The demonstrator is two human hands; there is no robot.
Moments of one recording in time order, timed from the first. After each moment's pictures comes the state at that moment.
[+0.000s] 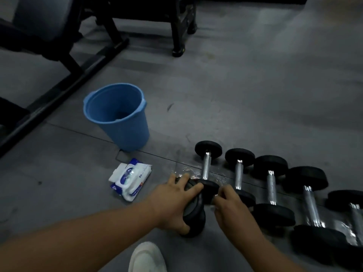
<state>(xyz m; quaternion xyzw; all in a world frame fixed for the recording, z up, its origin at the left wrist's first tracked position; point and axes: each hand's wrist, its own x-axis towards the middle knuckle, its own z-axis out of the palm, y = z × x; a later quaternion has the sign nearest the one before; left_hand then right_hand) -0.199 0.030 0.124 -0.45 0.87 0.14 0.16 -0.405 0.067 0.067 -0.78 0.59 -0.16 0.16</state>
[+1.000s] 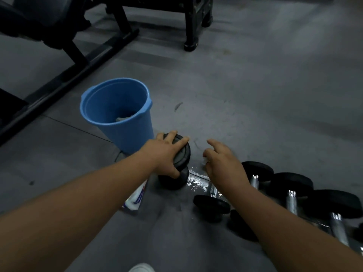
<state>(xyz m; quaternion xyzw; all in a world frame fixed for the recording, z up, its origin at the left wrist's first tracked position) -0.157 -0.129 0.110 -0.57 0.79 0.08 0.19 -0.361 -0.099 0.075 -0.81 0.56 -0.15 0.10</state>
